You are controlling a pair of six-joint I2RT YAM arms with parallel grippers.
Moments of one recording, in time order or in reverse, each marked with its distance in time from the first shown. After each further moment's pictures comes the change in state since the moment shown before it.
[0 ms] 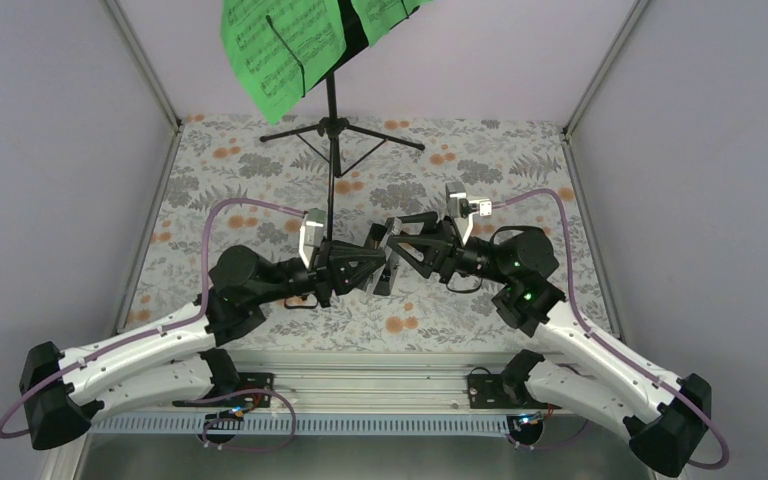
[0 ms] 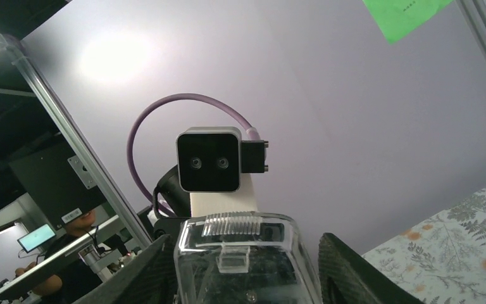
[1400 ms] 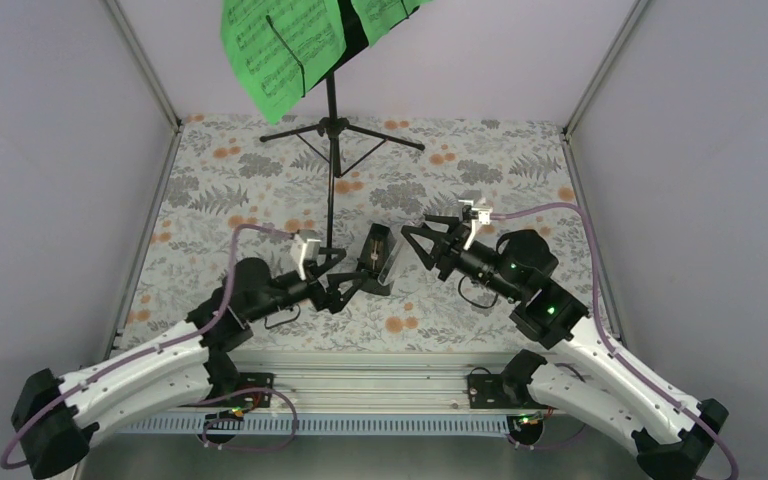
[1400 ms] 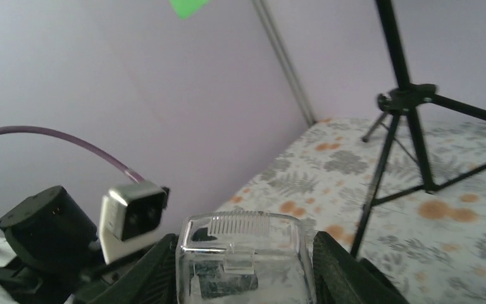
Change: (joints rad) left arm 0.111 -0.171 -0.212 -0.311 -0.209 0.169; right arm 0.013 -0.135 0.026 -0.508 0.405 -0.302
